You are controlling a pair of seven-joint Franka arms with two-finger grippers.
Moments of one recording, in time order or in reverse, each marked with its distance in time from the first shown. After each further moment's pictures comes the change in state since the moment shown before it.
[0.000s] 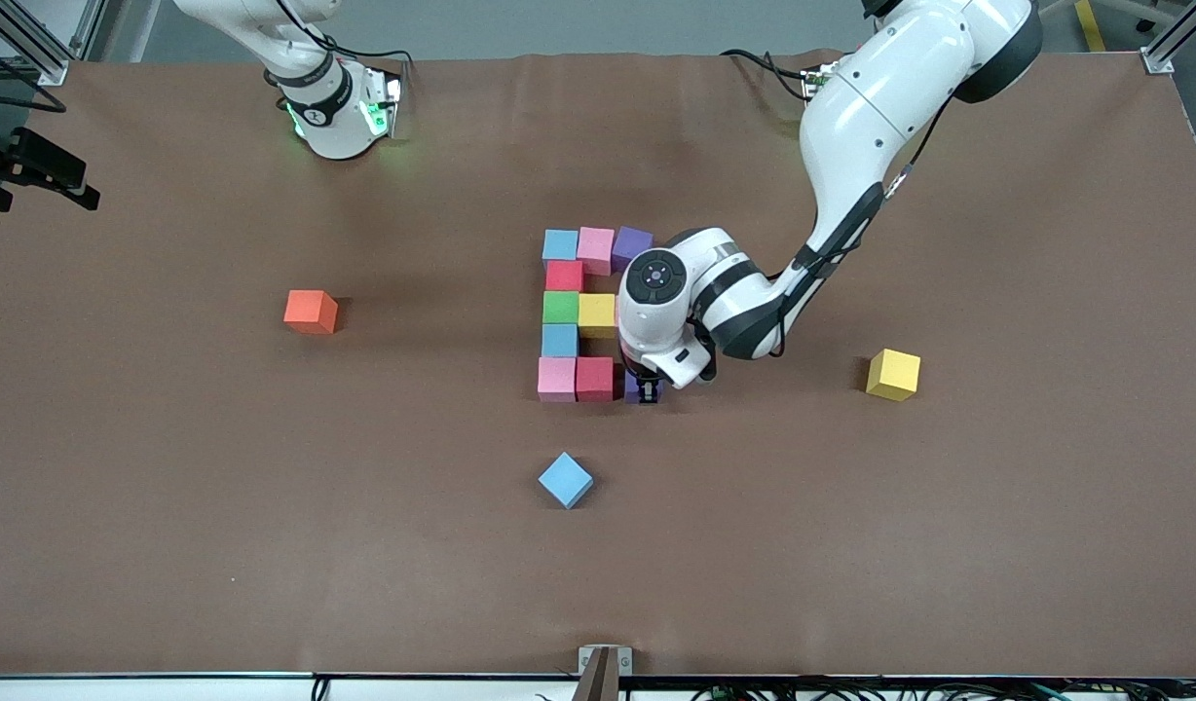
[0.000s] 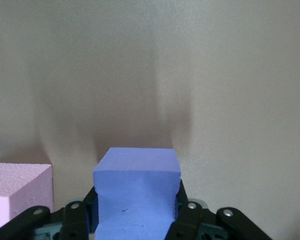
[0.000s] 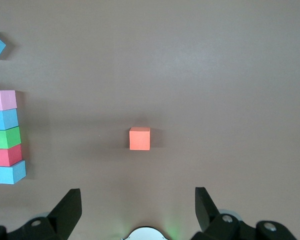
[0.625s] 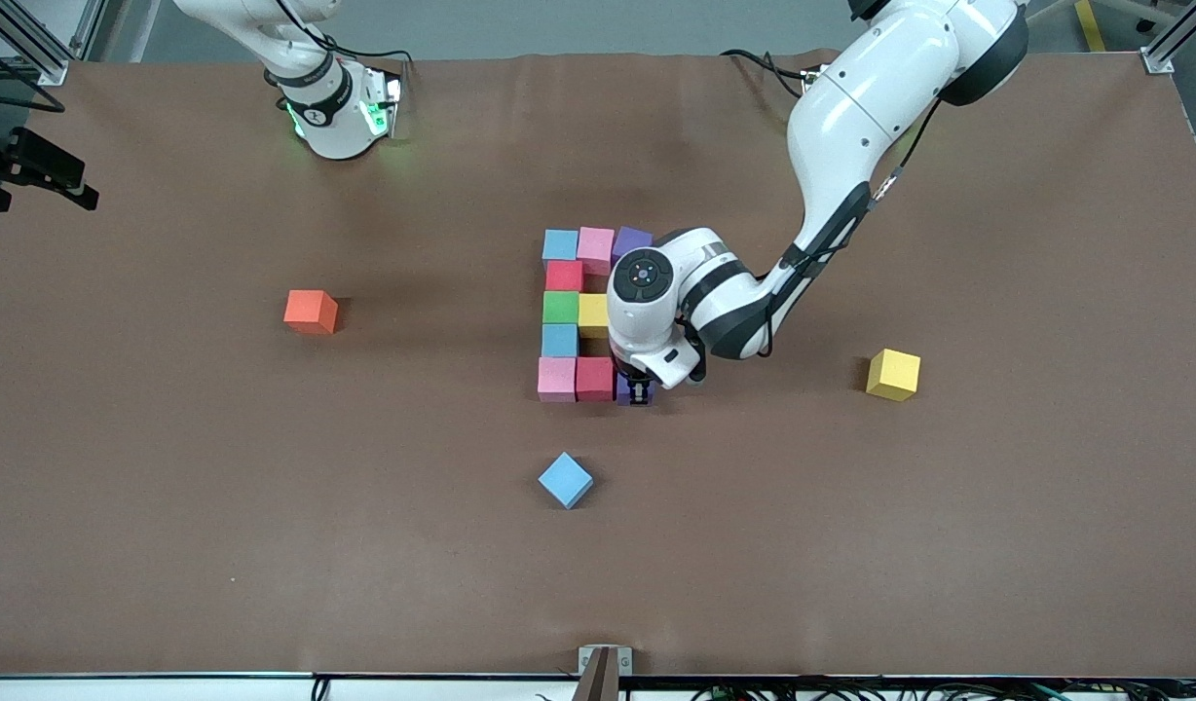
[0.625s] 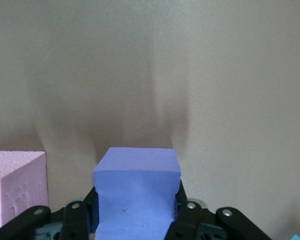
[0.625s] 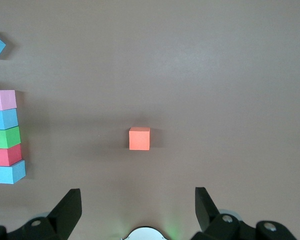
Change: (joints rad) left arm -0.042 0.019 0.024 0.044 -0.008 -0.006 0.000; right arm 0.000 0.000 -0.002 0.000 0.000 0.000 -0.005
